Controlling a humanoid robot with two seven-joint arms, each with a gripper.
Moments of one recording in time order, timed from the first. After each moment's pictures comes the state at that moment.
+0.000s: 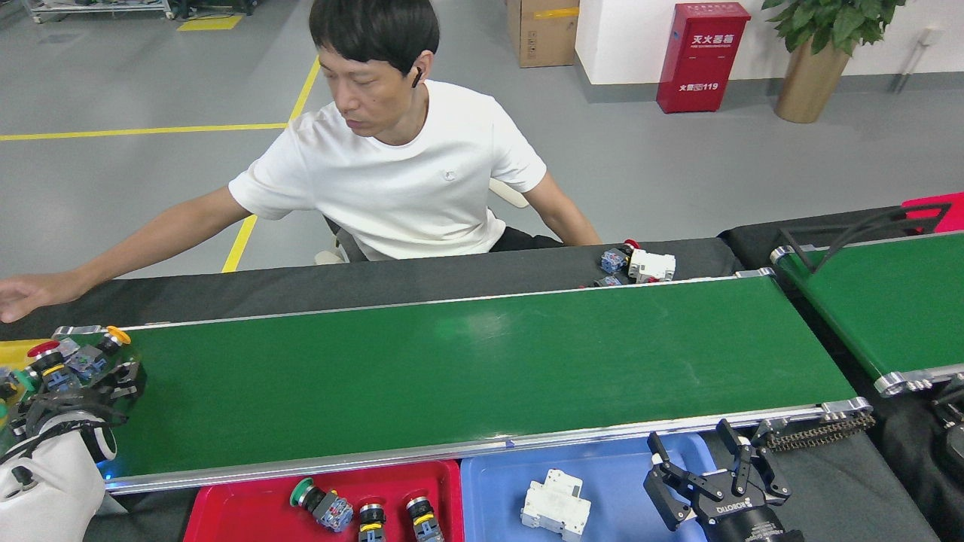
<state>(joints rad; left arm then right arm) -0.75 0.39 0.14 -0.26 -1.41 0.10 0.07 0.14 -0.08 0.04 -1.67 1.30 -0.16 0.00</state>
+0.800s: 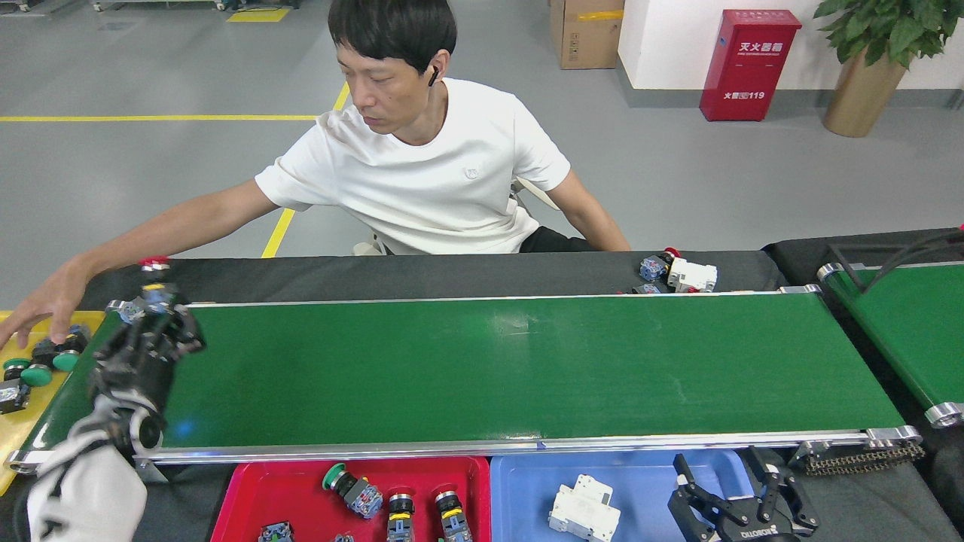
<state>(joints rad) -0.01 0.28 0.13 -1.40 -1.31 -0.49 0.06 0.24 -0.08 -0.05 -1.69 1.30 -0.14 -0.01</state>
